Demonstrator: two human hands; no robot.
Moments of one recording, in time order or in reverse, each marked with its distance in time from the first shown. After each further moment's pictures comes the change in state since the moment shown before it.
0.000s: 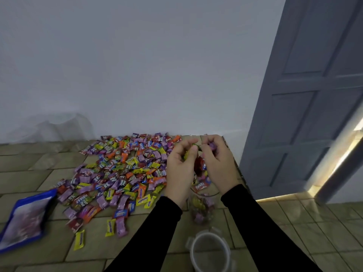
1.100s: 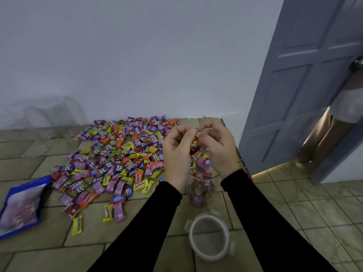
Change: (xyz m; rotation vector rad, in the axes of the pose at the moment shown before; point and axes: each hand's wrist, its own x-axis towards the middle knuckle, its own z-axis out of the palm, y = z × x) left_hand -0.001 -0.013 0.000 -0.098 0.041 0.066; right_hand -0.002 0.019 -0.002 0.217 -0.081 0.055
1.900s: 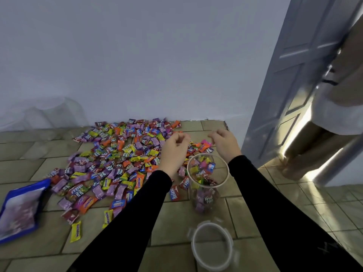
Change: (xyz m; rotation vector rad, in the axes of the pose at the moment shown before) left_hand 0.059 -0.054 -0.039 0.622 -0.136 -0.182; right_hand 0.060 0.064 -0.025 -0.391 0.041 0.327
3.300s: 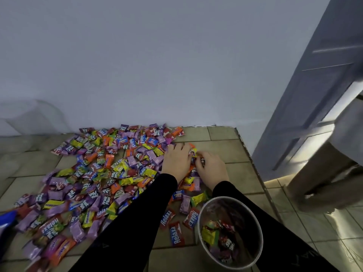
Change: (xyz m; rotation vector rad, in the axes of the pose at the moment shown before) left_hand 0.127 -0.101 0.026 1.077 -0.119 0.304; right_hand 0.082 0.088 0.086 -0.684 -0.009 -0.249
